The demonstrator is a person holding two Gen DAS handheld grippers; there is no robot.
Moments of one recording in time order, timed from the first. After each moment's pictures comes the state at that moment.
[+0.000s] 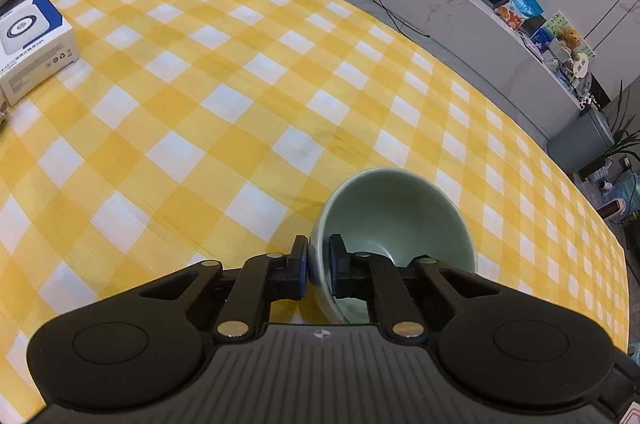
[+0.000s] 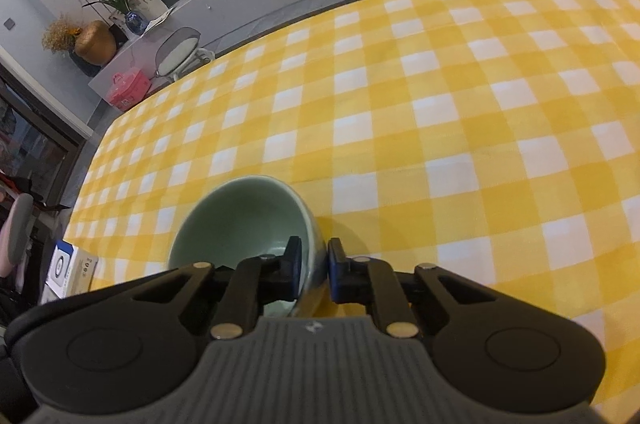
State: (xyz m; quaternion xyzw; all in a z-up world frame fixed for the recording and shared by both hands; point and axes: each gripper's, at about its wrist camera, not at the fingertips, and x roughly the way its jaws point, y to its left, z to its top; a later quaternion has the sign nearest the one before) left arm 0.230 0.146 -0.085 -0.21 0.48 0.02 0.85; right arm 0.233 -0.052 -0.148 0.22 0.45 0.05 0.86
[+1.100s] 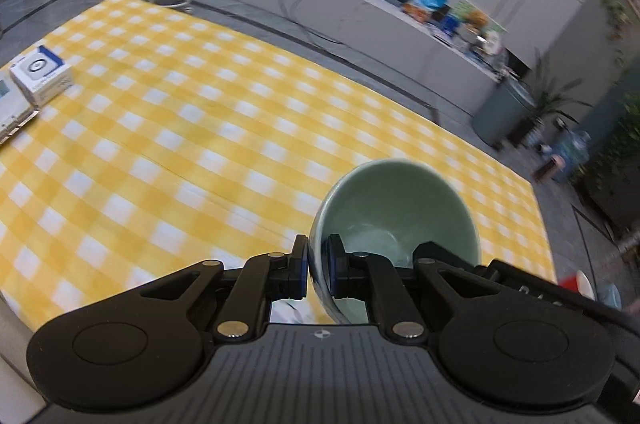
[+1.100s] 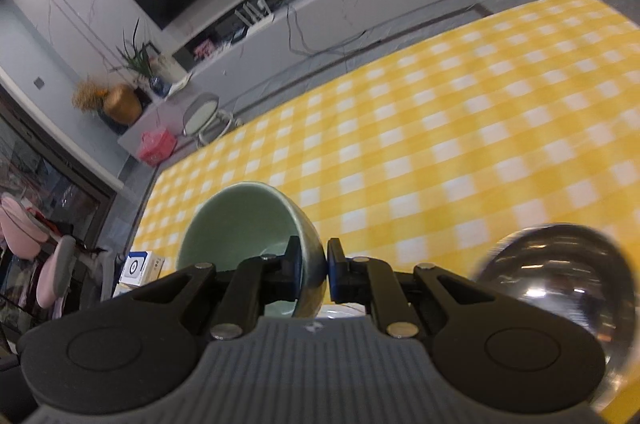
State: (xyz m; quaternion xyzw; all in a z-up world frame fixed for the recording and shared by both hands) left arm 0.077 0.044 0.034 -0.17 0.43 -0.08 0.88; right arm 0.051 -0.179 -0.029 0.28 0.37 0.05 0.88
